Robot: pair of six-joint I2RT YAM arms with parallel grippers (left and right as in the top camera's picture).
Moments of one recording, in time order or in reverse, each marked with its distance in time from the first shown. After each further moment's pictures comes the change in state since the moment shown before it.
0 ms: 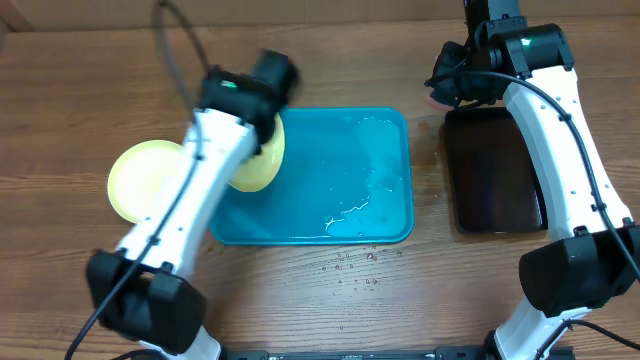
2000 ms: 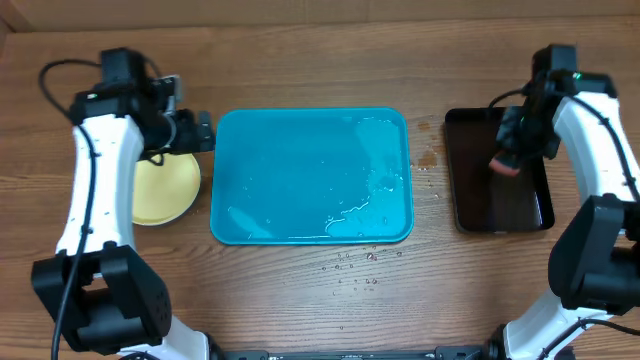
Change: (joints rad) left arm 0.474 -0.017 -0.169 0.336 0.770 0.537; right arm -0.313 0.002 -0.438 0.108 0.042 -0.290
